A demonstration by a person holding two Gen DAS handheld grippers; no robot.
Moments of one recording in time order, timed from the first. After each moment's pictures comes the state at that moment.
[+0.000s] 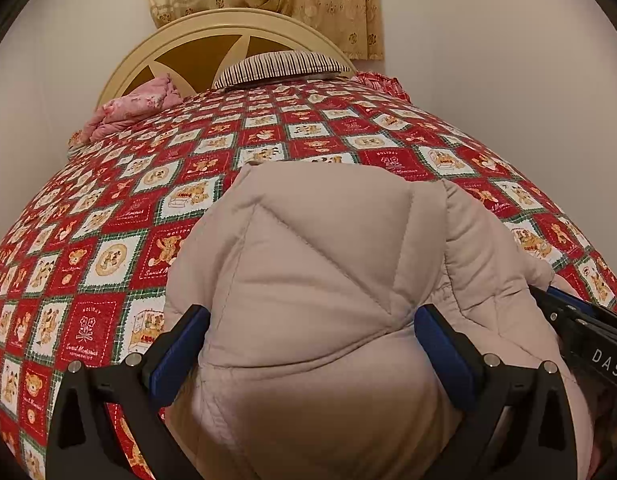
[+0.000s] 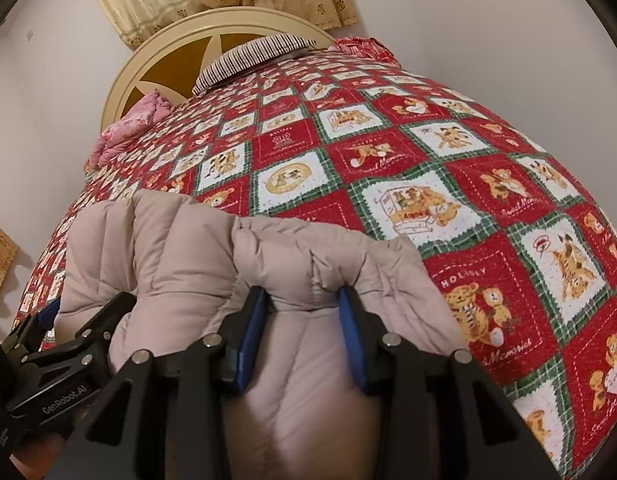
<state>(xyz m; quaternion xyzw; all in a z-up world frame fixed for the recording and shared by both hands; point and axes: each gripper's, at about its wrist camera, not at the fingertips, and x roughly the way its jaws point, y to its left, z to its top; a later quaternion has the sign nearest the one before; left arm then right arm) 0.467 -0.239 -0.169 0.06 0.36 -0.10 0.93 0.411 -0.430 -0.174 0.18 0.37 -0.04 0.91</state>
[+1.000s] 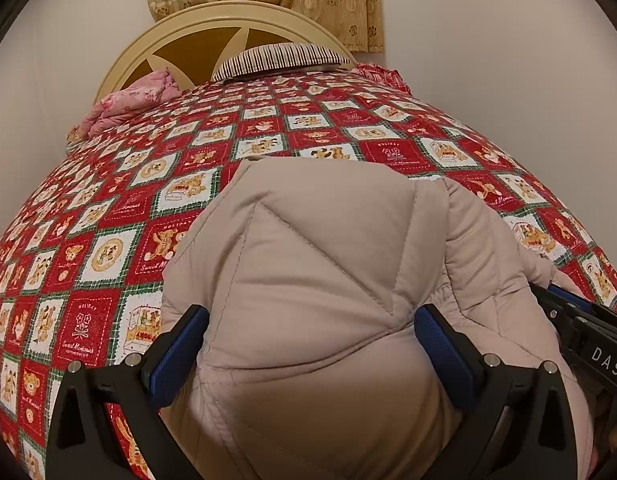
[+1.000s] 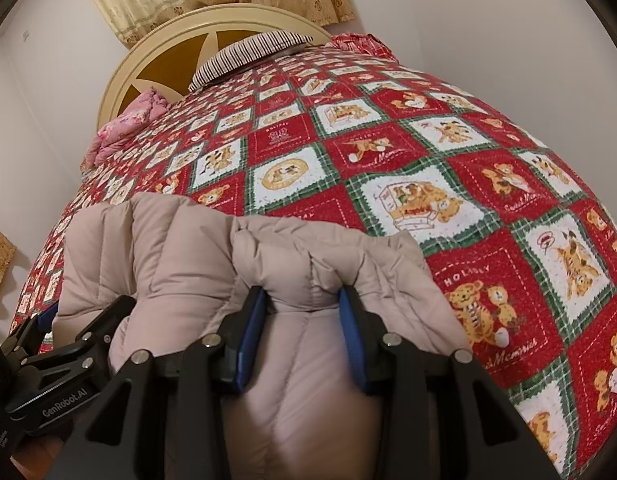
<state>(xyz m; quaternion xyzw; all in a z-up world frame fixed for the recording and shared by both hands) 0.471 -0.238 -0.175 0.06 0.37 -0.11 0.92 0.415 -0.431 -0.180 0.18 0.37 -0.04 0.91</state>
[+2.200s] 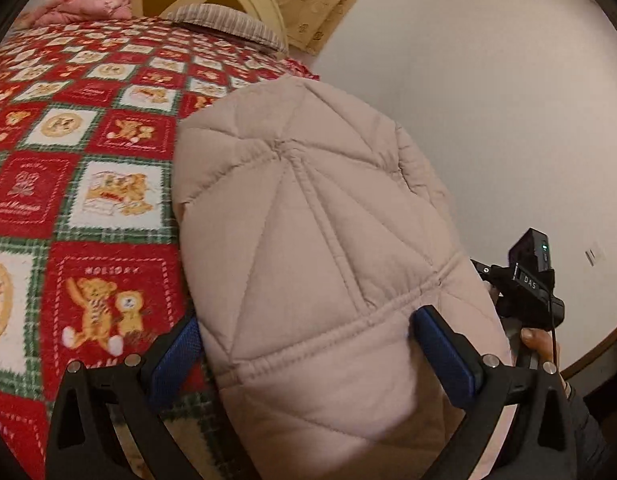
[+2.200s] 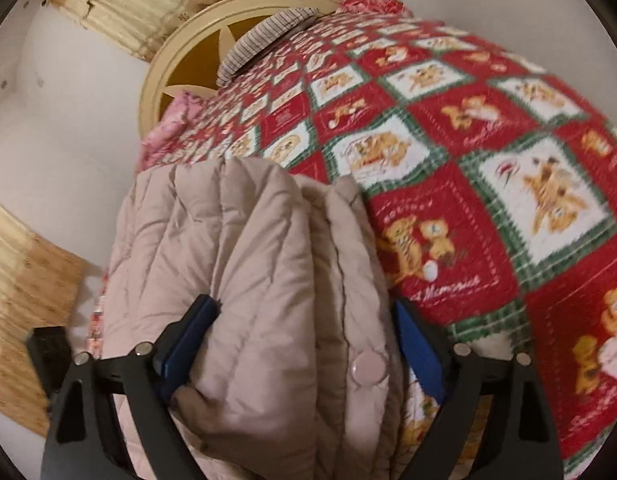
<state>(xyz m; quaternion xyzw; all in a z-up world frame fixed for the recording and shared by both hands) 0.401 -0.117 -0.192 -0.16 0.40 -0.33 0.84 0.364 -0.490 -0.191 0.31 0.39 0.10 0.86</state>
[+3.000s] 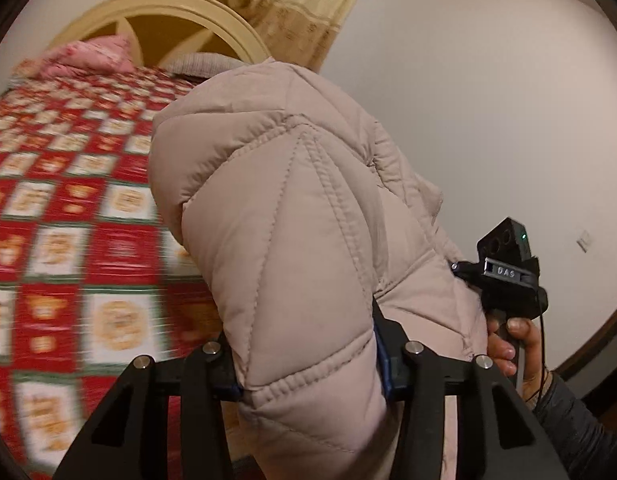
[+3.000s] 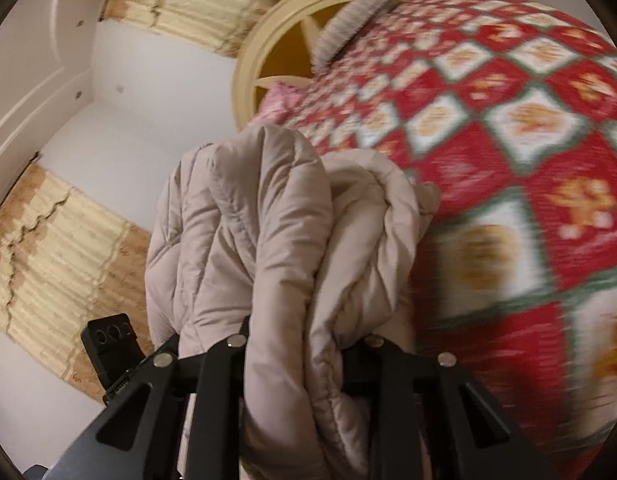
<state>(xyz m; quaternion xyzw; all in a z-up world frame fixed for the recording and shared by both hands) 0.283 -0.004 -0.098 -0.12 0.35 -0.31 0.88 0.367 -0.397 -0.139 0.37 0.34 0.28 0.82</state>
